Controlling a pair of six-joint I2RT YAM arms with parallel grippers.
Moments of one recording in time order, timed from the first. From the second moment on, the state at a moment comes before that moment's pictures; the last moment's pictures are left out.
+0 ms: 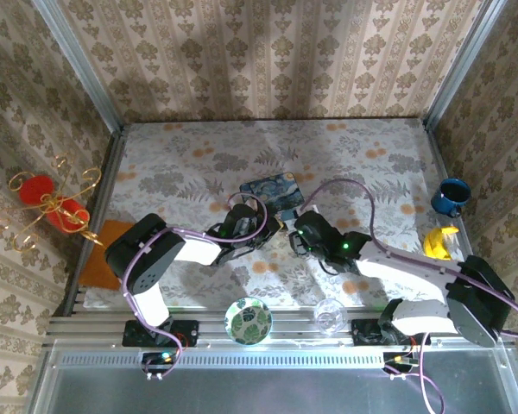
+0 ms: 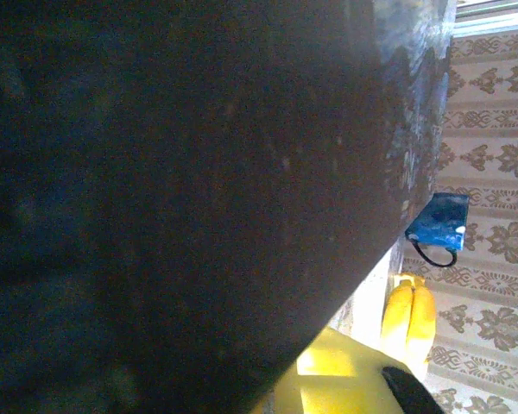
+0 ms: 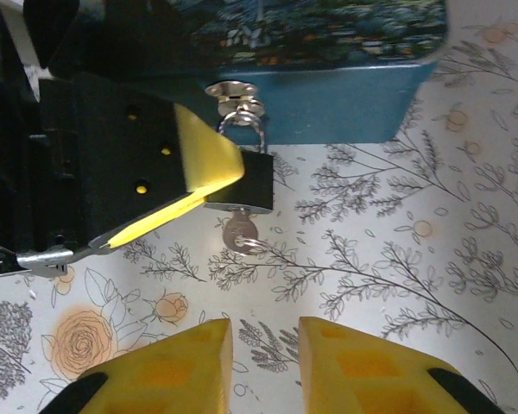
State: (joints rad) left arm -0.82 1.75 0.64 0.61 0.21 -1.32; right arm 0.84 1.29 0.72 -0.30 0.27 0.47
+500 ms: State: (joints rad) left arm -0.80 1.74 0.64 0.59 0.24 -1.32; right arm 0.88 1.54 0.88 -0.30 0.32 0.36
